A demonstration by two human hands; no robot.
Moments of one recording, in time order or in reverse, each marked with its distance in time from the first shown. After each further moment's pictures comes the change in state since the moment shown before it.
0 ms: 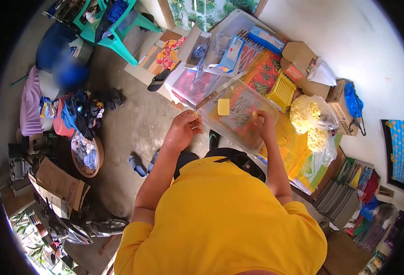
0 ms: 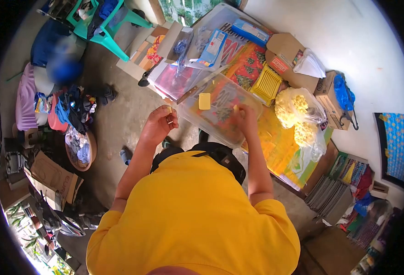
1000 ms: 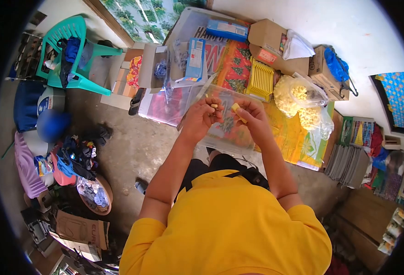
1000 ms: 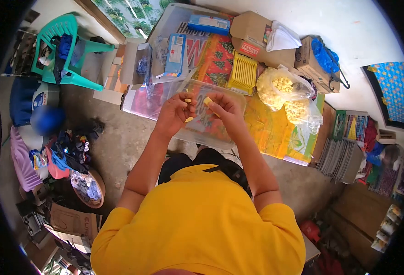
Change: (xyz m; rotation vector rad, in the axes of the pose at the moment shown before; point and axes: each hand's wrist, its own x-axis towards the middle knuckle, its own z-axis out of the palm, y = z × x) left_hand 0.132 -0.024 0.068 -0.017 -0.272 -0.207; right_hand 0.029 -0.131 -0.066 1.086 -0.030 0.484
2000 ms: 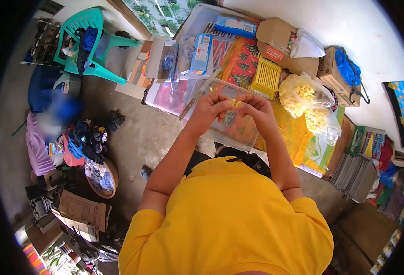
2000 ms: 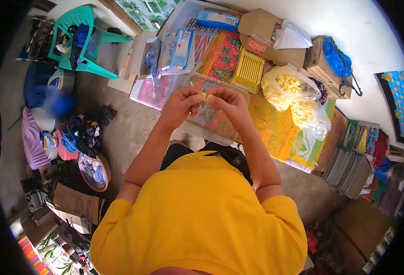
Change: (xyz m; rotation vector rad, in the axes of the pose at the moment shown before) left_hand -0.010 -0.009 0.056 0.486 0.102 0.028; right_hand 0.000 -0.019 -0.030 -0.028 -0.217 -0.106
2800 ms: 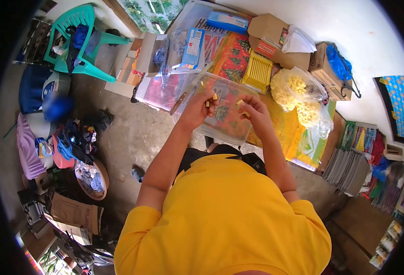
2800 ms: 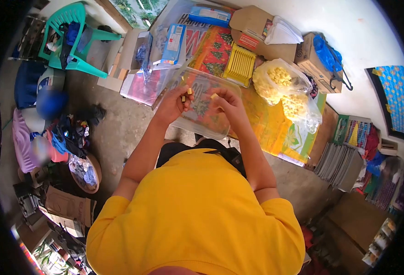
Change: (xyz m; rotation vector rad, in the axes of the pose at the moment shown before) left_hand 0.014 -0.052 -0.032 -0.321 0.010 -0.151; right_hand -0.026 0.024 -0.013 -0.035 0.175 0.168
